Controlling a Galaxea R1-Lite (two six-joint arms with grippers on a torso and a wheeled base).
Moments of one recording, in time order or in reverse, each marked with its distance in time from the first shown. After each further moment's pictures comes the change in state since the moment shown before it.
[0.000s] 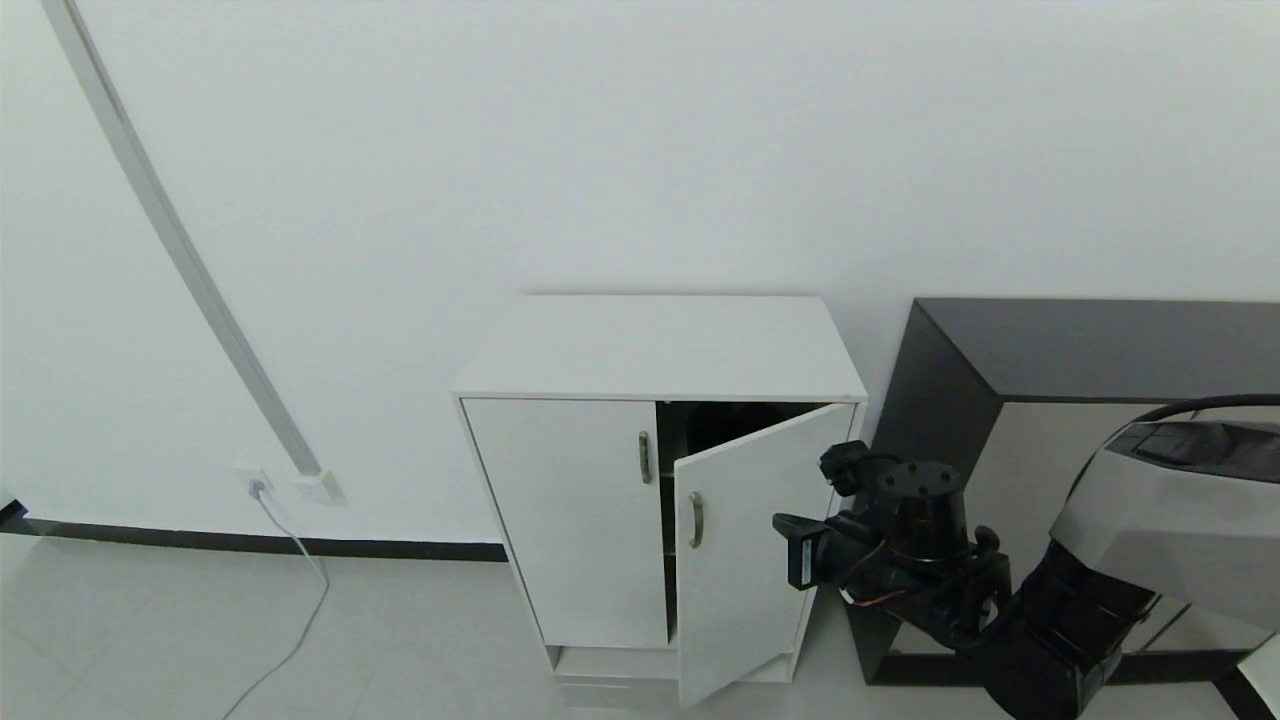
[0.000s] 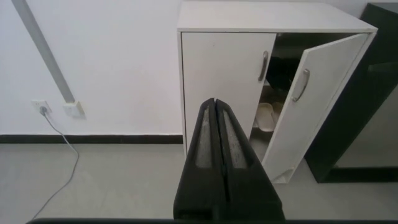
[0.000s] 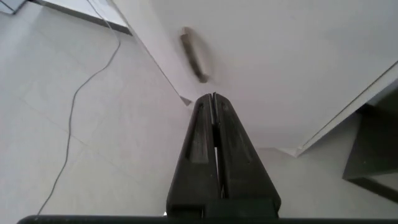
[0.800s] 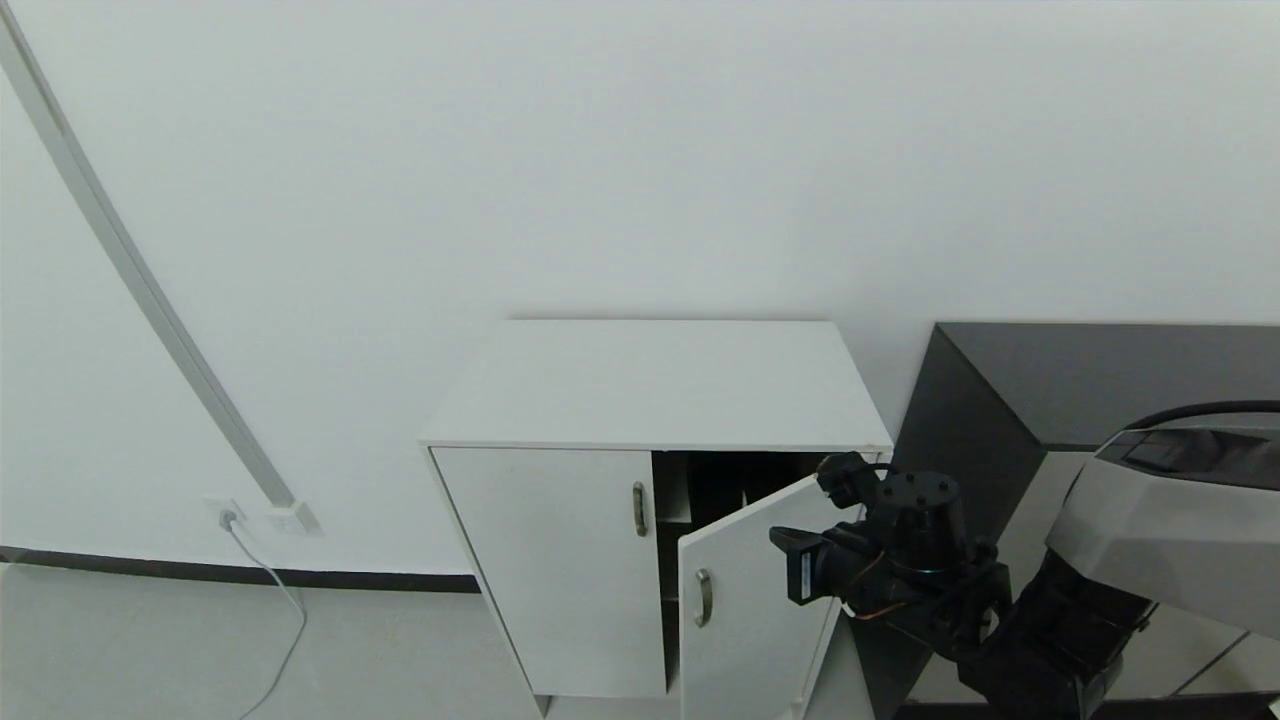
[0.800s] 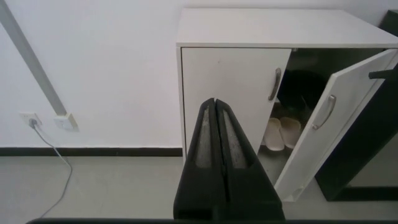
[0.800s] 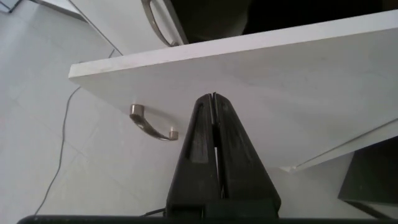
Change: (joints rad) left arm 0.000 0.000 0.000 0.000 0.000 -0.001; right arm 0.014 0.010 0.023 -0.010 0.023 -0.003
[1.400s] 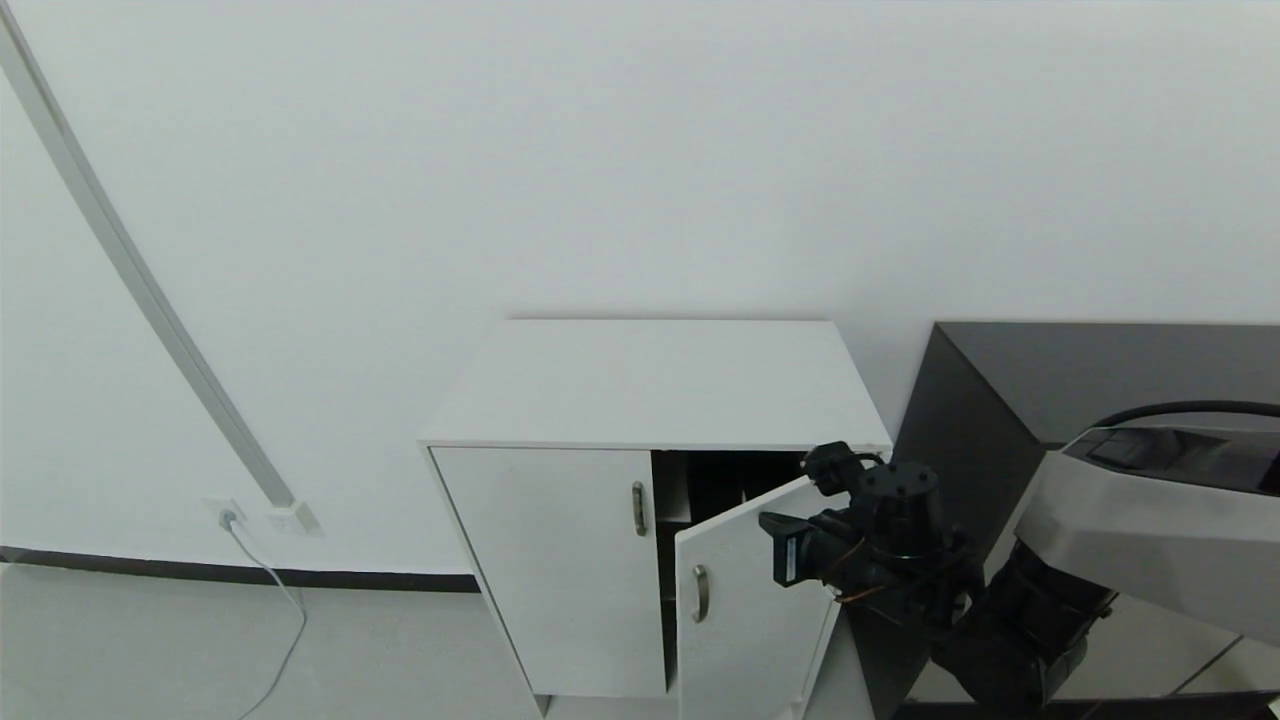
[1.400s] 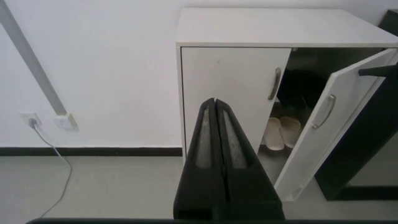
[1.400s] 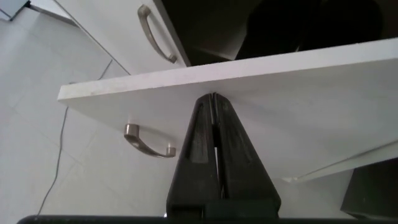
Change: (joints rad) left arm 0.000 0.000 0.000 0.000 0.000 0.000; right arm -0.005 0.054 -0.094 0.002 -0.006 0.000
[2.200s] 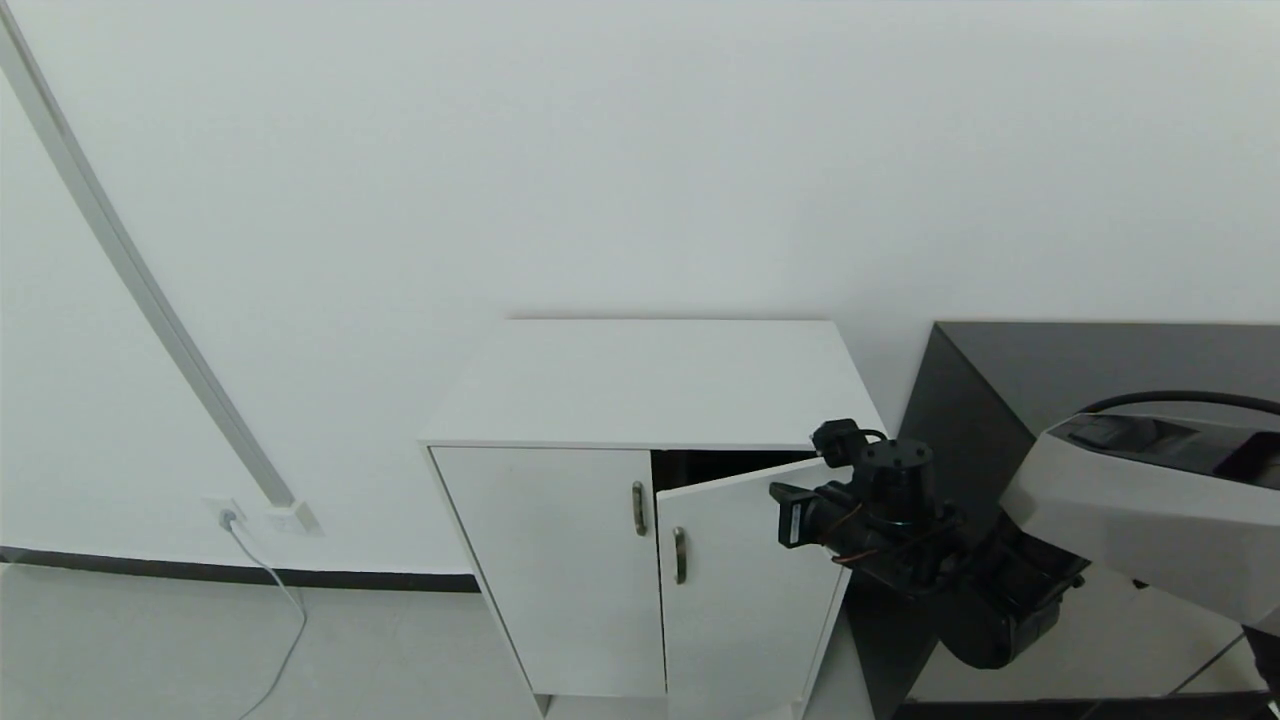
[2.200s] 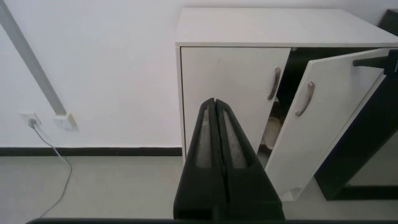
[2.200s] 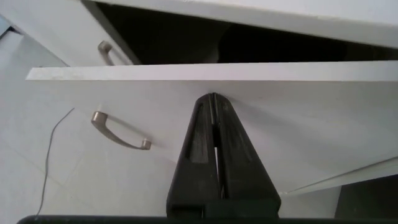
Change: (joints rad) left arm 0.000 0.000 0.000 0.000 -0.001 0.000; right arm -0.071 0.063 -0.131 0.029 -0.008 0.000
